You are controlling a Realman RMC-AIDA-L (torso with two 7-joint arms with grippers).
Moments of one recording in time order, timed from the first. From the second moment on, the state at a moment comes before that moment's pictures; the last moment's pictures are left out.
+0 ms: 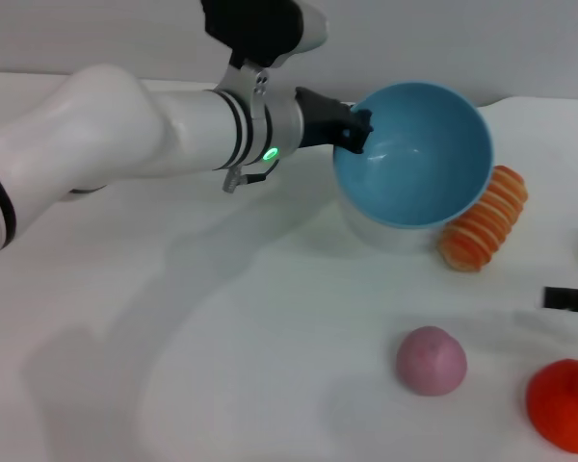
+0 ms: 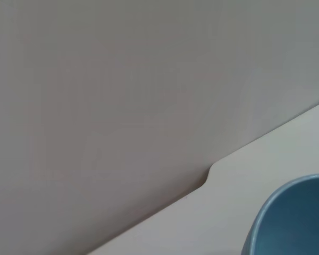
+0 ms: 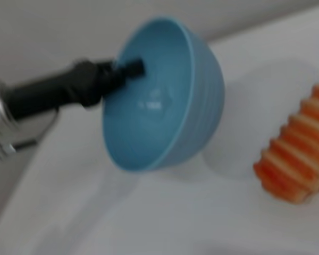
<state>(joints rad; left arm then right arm) -0.74 -2.07 1.90 0.76 1.78 0.32 -2.27 0.43 2.06 -0.47 -0.83 -2.35 -1.66 2.06</state>
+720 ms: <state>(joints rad) -0.72 -2.08 1.96 0.74 1.77 0.27 -2.27 0.61 2.07 -0.64 -0.49 -2.46 -1.39 2.06</state>
